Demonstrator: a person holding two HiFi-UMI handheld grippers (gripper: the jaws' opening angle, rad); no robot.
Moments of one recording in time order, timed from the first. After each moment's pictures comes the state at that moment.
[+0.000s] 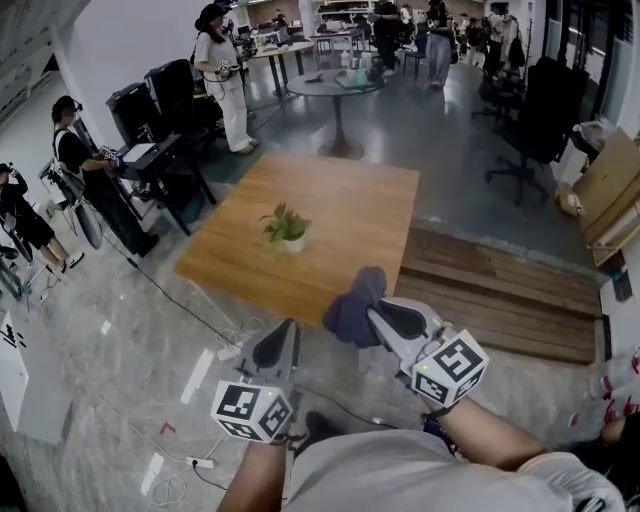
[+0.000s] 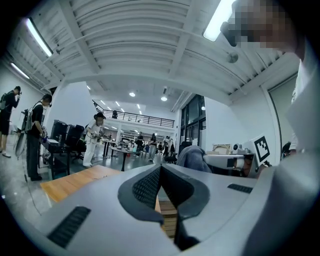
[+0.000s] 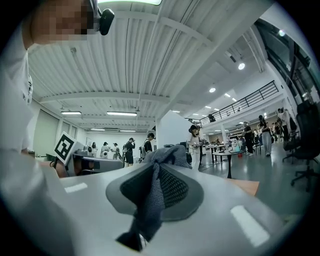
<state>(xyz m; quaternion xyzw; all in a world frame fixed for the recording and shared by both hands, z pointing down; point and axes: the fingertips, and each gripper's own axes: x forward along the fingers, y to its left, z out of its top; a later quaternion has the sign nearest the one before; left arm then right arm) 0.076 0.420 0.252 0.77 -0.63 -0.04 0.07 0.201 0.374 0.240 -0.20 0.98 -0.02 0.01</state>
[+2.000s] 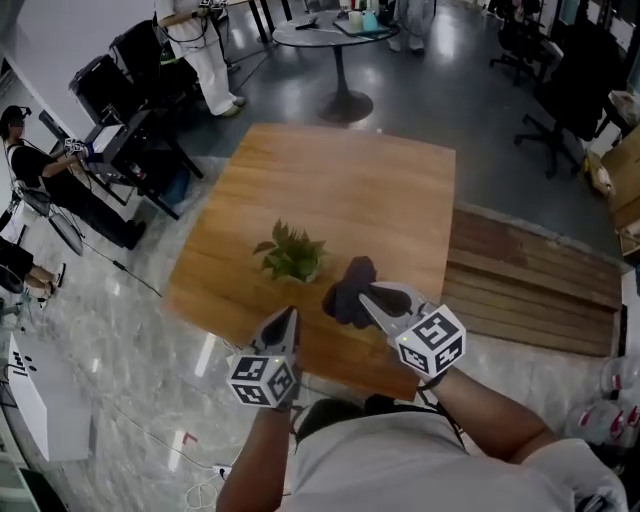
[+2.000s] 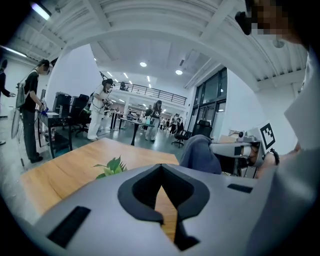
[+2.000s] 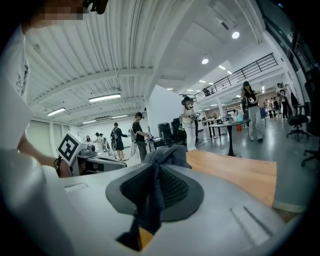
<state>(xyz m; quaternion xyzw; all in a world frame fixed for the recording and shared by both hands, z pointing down) -0.124 0.048 0.422 0.74 -0.63 0.05 0.21 0.003 0.001 0.387 -0.20 0.97 -0.12 -0.09</state>
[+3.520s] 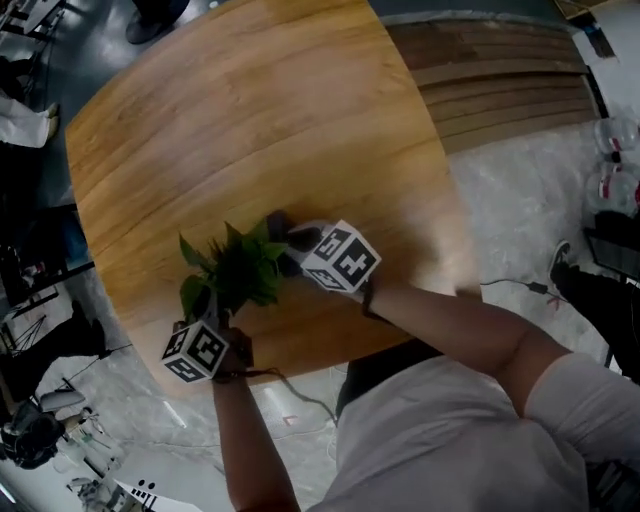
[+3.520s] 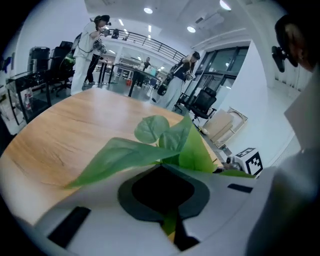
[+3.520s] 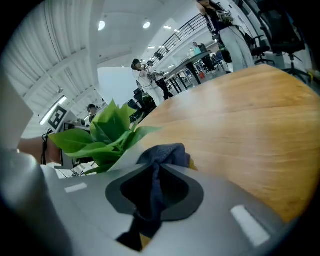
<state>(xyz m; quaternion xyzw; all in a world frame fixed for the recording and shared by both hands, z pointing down) -0.272 -0.189 0.680 0.75 -0.50 0.20 0.39 -0.147 -0.177 0.743 -0.28 0.85 -0.40 -0.18</state>
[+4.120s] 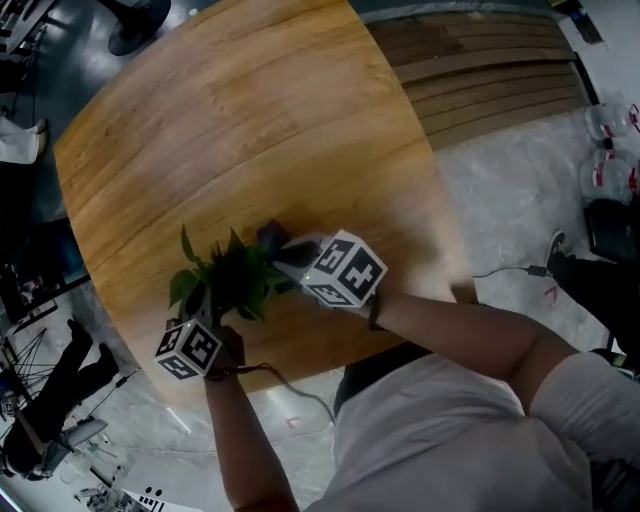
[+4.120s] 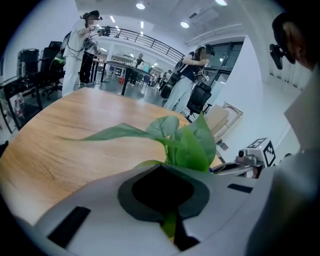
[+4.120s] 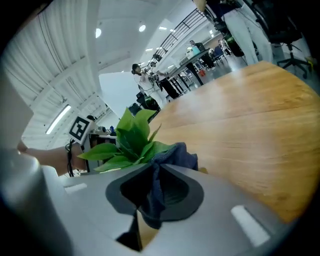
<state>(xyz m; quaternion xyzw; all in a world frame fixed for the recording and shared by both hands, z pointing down) -0.254 -0.208 0.687 0.77 -0.47 0.22 0.38 -0.136 -0.162 0.704 -0.26 0.85 -0.43 -0.15</state>
